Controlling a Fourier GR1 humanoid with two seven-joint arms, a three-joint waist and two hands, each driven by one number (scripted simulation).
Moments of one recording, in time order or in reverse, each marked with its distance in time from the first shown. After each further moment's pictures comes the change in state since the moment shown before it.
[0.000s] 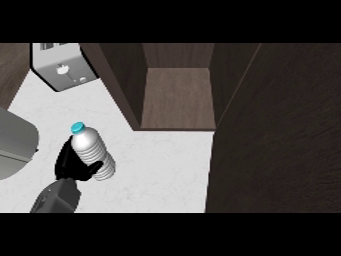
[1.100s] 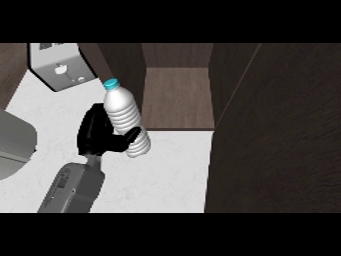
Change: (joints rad) left arm -0.007 -0.035 -0.408 -0.520 0.102 0.634 0.234; right arm -0.014 -0.013 0.036 0.002 -0.019 -0.016 -0.006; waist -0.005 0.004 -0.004
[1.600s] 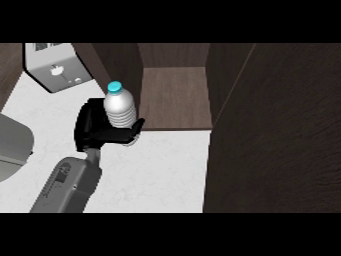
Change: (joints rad) left arm -0.041 0.052 -0.044 0.015 -0.120 0.220 0.012; right arm -0.034 0.008 0.016 0.024 -0.004 0.001 0.017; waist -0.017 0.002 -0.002
